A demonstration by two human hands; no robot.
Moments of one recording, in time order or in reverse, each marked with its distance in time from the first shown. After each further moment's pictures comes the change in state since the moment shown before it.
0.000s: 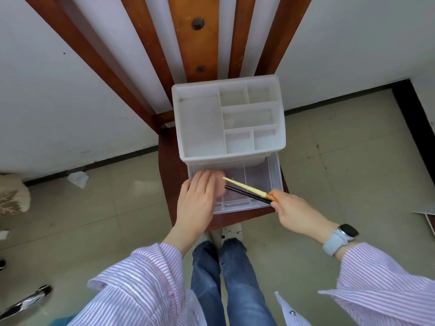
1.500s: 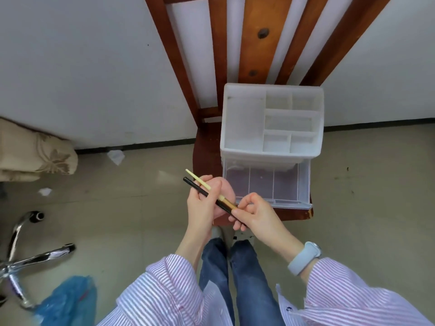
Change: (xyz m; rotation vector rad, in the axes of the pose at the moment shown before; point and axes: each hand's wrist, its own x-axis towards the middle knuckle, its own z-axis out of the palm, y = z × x) left_hand -0.053 0.010 -0.059 -1.550 0.317 -1.034; right_hand -0.018 -0.116 0.039 0.942 -0.050 -0.113
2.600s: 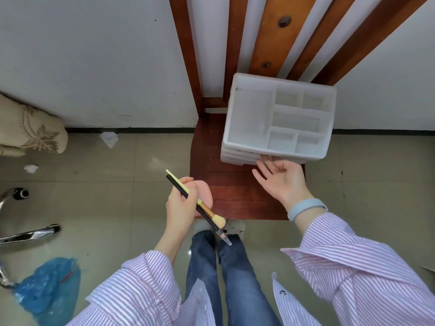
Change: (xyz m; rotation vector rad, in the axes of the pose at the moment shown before) left_hand 0.022 -0.023 -0.036 0.290 0.134 0.047; right_hand 0.073 -0.023 -0.056 1.155 0.297 0.289
